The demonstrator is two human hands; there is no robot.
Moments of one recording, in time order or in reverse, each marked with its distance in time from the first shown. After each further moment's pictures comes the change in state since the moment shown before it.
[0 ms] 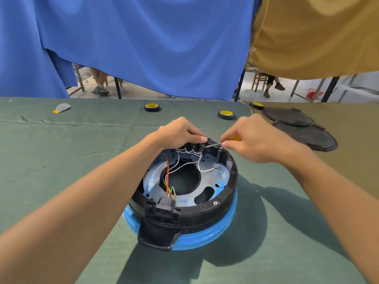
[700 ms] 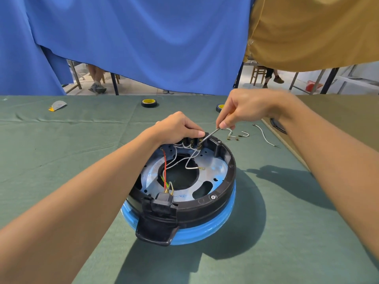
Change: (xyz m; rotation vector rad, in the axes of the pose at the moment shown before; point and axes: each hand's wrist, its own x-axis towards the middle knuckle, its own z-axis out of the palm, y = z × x) left_hand -0.002 0.002 0.000 -0.003 0.003 -0.010; right_hand 0.052 0.020 -0.032 0.169 -0.319 0.022
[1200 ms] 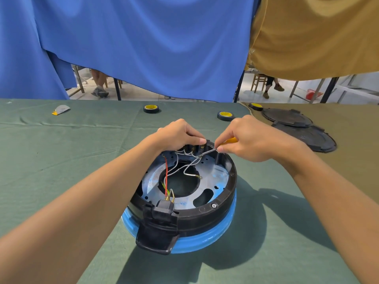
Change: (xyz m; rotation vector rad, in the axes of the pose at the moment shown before) left_hand -0.001 0.001 -0.001 0.040 -0.009 -0.001; right_hand -0.030 -0.010 0.043 -0.154 0.206 -0.089
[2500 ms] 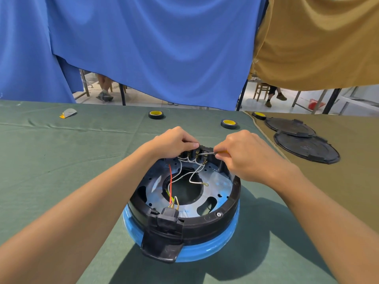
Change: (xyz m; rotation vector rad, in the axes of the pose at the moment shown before) left_hand -0.009 -0.014 -0.007 0.082 0.039 -0.025; right_hand -0.006 -0.023 0.020 -0.228 0.183 -0.022
